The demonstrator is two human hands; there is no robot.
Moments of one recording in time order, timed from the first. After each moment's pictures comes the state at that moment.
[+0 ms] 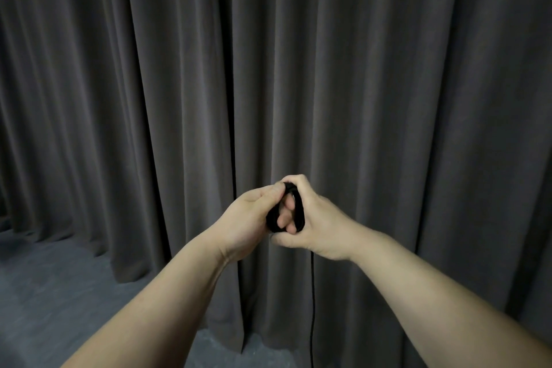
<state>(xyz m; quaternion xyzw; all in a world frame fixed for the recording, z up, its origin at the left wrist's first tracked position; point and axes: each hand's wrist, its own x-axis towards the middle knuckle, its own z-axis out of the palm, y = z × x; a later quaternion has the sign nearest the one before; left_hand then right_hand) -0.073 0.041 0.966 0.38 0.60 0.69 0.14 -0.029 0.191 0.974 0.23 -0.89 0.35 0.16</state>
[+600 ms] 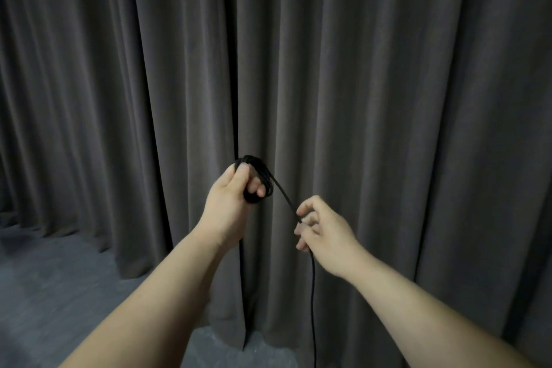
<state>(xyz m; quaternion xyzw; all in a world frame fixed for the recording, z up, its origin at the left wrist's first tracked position) -0.088 0.034 0.970 0.28 0.50 0.81 -0.08 -0.038 0.193 0.930 0.08 -0.87 0.43 0.21</state>
